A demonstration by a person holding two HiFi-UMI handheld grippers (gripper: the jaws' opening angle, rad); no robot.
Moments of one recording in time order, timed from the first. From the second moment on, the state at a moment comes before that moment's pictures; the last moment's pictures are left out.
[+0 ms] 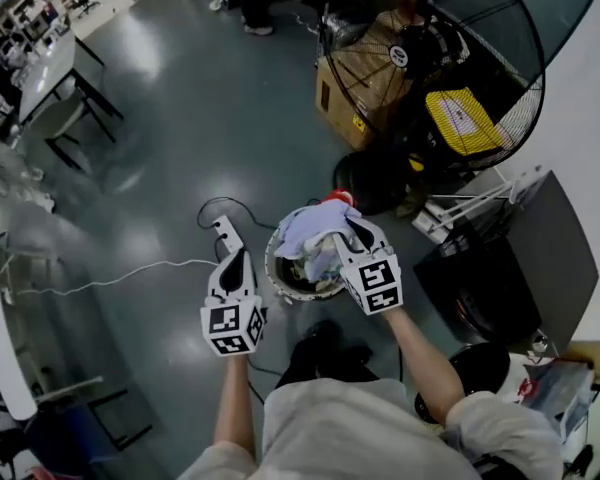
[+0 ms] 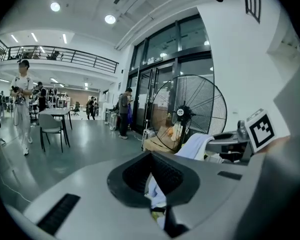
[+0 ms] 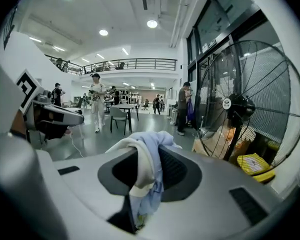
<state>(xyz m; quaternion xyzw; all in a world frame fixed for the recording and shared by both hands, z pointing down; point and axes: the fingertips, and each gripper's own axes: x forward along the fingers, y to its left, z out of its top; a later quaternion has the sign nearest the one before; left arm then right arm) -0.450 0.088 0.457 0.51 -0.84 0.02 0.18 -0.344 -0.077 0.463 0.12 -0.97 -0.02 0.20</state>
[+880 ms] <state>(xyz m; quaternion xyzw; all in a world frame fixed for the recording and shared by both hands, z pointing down) -0.431 0.069 0.590 0.51 -0.82 0.05 0.26 -0.323 -0.098 0.742 0.13 -0.92 0.03 0.37</state>
